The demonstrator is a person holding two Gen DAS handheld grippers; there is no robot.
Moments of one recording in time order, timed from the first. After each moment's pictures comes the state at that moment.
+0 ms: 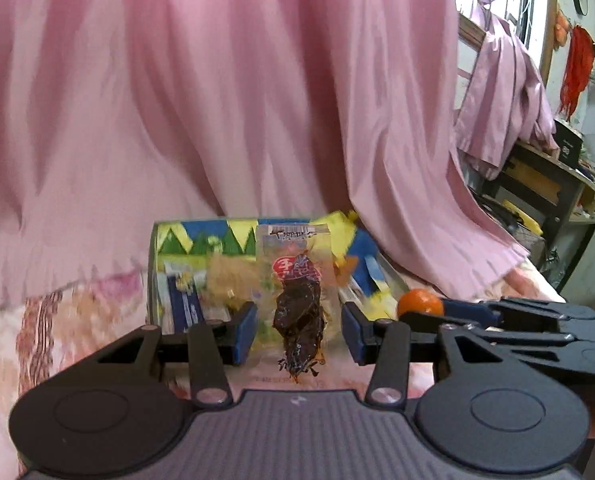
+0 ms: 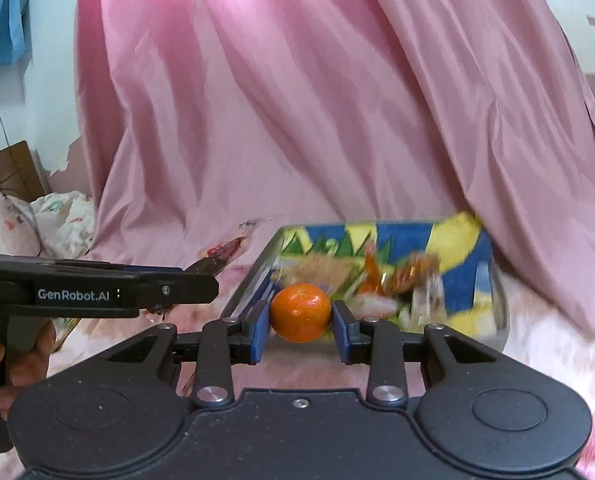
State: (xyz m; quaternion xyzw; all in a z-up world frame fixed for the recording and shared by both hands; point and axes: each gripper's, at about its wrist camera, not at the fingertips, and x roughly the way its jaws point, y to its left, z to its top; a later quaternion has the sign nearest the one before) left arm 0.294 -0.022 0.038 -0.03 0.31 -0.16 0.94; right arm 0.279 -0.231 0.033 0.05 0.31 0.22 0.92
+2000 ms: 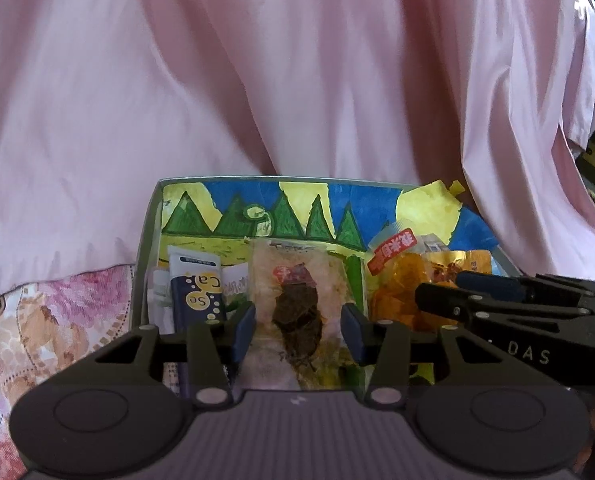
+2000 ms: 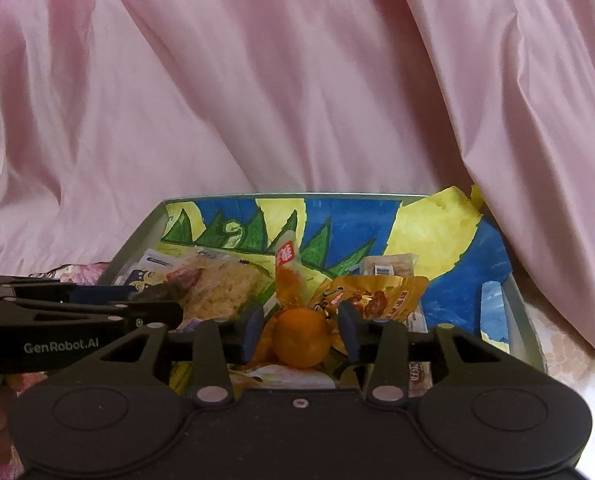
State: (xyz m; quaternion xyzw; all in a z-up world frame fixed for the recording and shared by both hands) left arm 0.439 -0.019 -0.072 -0.05 0.36 -0.11 0.92; right arm 0.437 -0.198 -0.082 0.01 0.38 0.13 0.92
